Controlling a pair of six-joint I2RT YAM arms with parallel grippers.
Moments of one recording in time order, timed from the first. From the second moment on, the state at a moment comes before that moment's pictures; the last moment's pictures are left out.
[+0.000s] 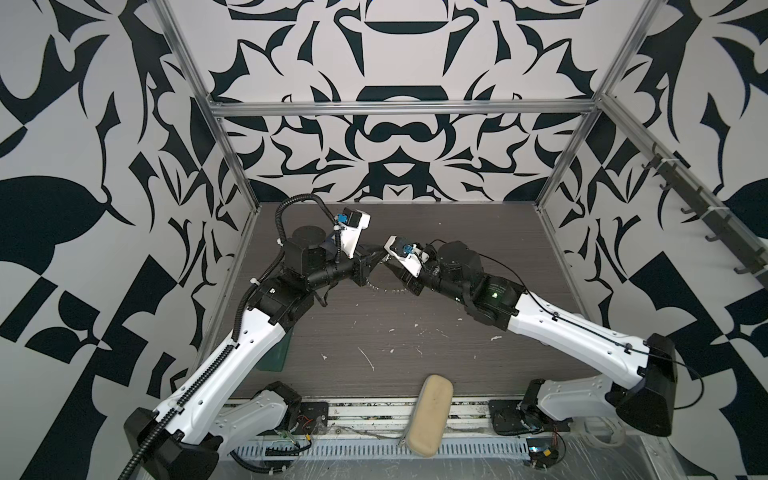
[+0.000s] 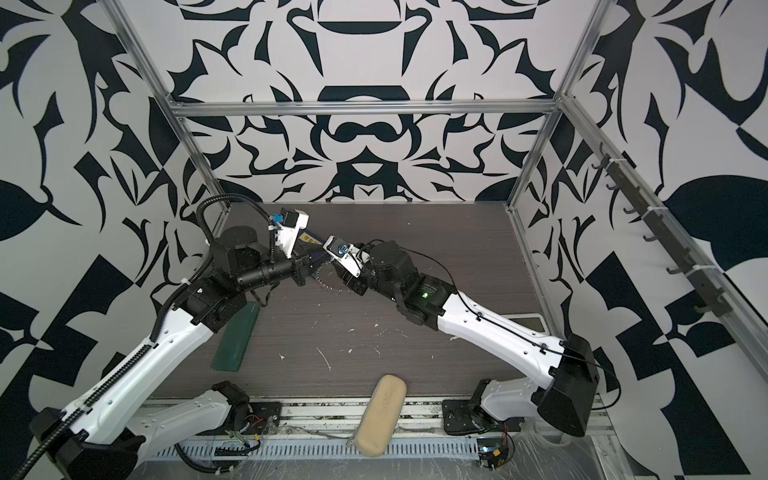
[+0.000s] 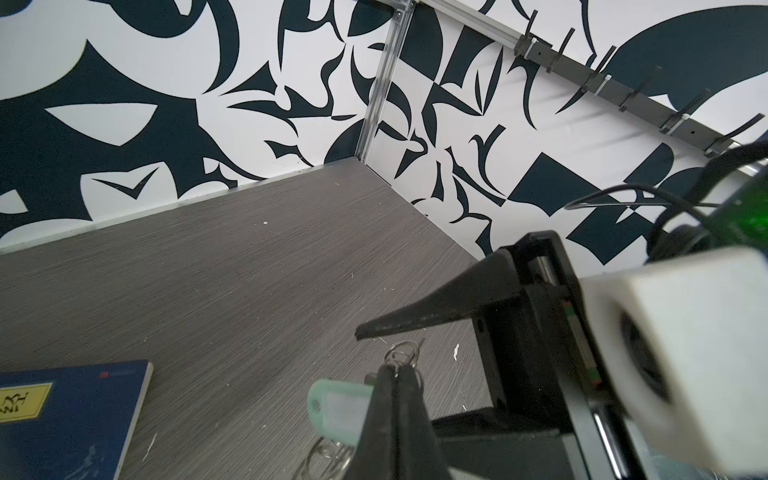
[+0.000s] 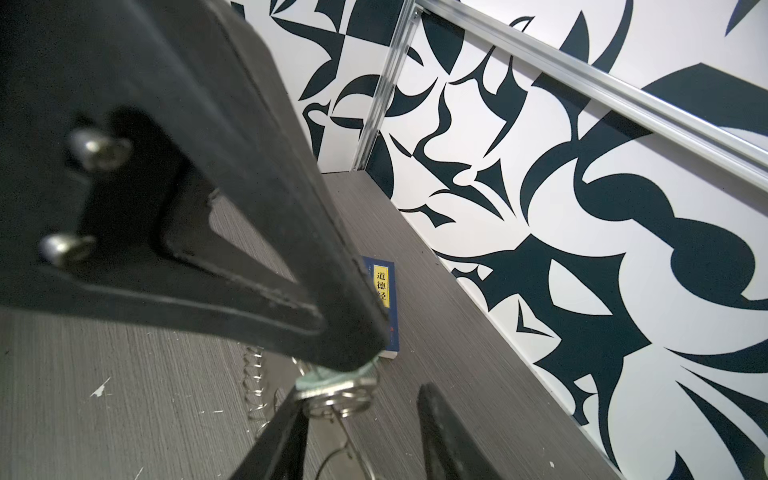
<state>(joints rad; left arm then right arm) -0.57 1.05 1.08 -0.27 0.47 -0.24 0.91 1.31 1.15 -0.11 0.05 -0.32</state>
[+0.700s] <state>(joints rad) -0.57 1.05 1.08 -0.27 0.46 -0.24 0.91 1.28 1.16 -0.16 0.05 -0.32</state>
